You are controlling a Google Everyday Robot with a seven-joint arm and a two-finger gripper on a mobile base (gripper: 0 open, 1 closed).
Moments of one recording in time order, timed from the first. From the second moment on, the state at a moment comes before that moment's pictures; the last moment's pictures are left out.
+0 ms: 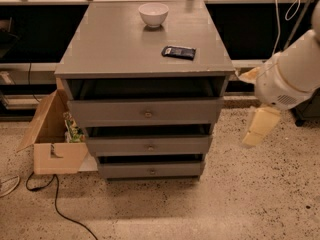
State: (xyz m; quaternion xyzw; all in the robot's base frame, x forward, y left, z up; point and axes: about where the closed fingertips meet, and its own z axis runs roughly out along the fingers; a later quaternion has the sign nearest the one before) arm 0.482 -0.193 0.875 -0.63 0.75 0.00 0.21
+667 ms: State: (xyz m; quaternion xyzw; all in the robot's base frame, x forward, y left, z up) arm 0.521 -0.159 0.793 -0.64 0.74 0.06 0.21
